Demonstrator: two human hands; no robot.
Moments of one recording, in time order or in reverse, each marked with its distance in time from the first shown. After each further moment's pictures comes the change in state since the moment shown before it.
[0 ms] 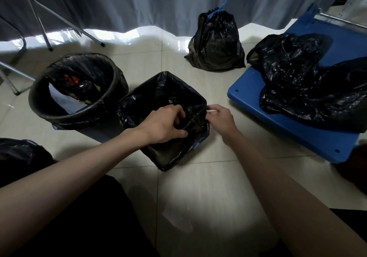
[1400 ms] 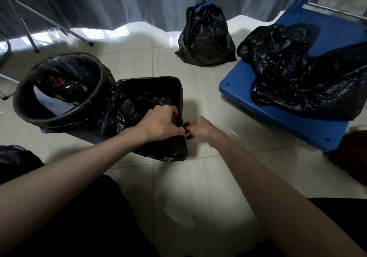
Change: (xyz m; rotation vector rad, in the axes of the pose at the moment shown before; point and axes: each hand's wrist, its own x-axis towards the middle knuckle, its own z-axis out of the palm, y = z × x) left_hand 0.012 0.015 0.012 -0.027 -0.009 -0.066; right_hand -0.019 0.007 0.023 -0.225 -0.334 0.156
